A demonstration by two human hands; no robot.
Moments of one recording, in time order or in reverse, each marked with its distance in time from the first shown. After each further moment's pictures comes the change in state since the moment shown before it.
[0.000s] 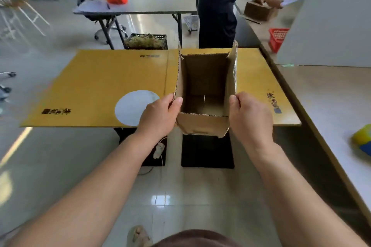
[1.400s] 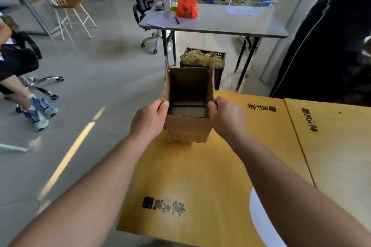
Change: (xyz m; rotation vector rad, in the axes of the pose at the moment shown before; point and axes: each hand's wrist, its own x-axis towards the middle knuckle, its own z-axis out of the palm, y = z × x) left_hand 0.340 -0.420 -0.288 0.144 0.101 -0.260; right_hand 0.252 -0.428 0.410 0.021 -0.332 -0.082
